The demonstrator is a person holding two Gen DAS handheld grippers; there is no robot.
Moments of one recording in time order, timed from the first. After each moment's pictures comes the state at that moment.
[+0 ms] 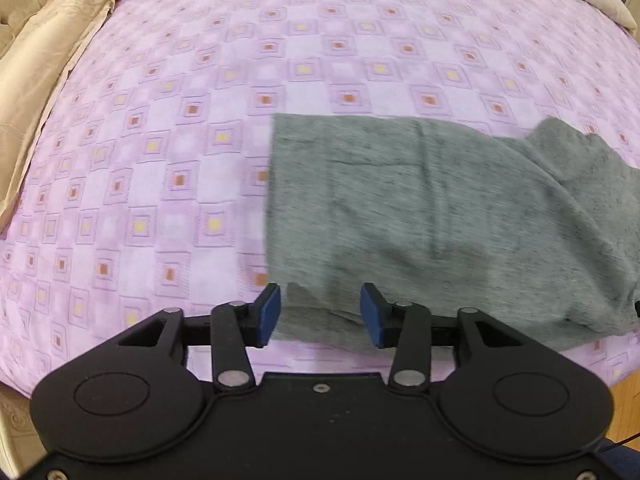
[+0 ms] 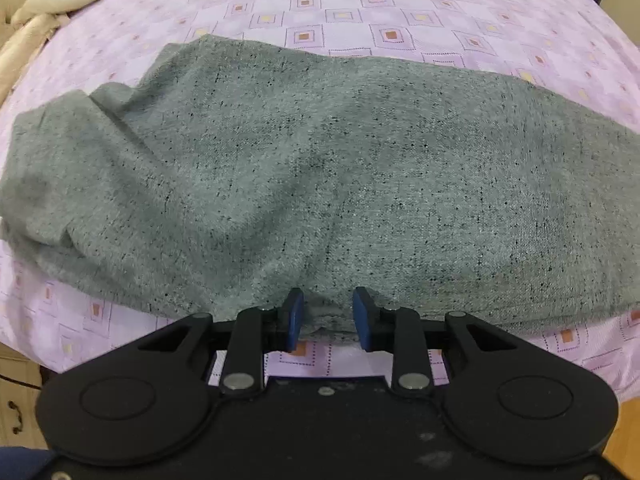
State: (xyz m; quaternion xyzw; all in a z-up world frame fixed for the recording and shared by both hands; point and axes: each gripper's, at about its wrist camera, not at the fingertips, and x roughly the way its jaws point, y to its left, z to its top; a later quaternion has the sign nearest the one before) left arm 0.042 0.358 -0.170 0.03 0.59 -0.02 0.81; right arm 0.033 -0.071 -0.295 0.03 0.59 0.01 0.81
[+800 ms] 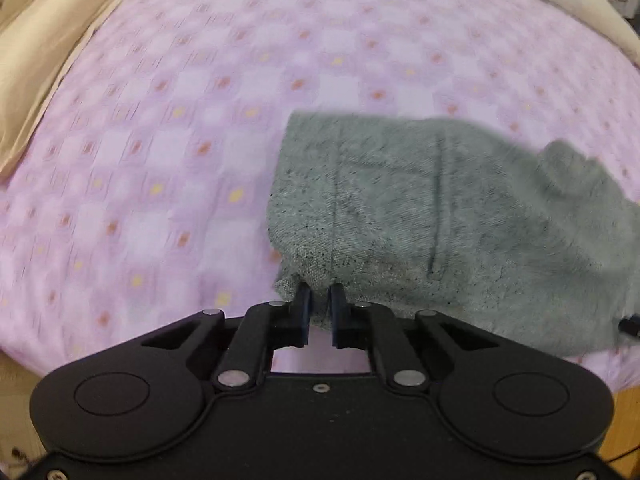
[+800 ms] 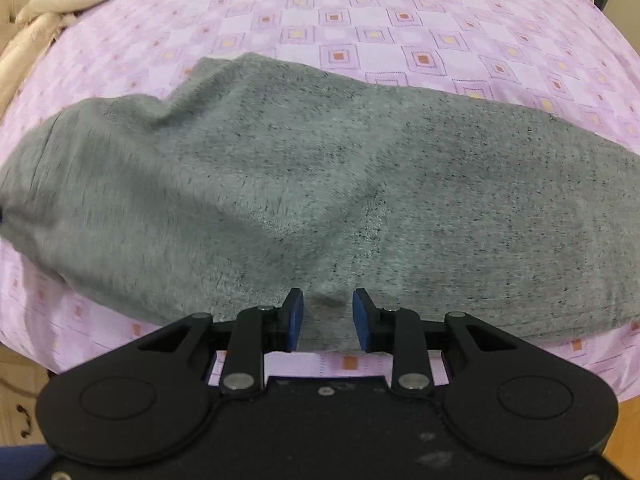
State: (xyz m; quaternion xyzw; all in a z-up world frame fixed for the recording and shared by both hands) left arm 0.018 0.380 -0.165 -0.03 0.61 0.01 0.80; right arm 0.055 -0.040 -0.269 0.05 0.58 0.02 0.81
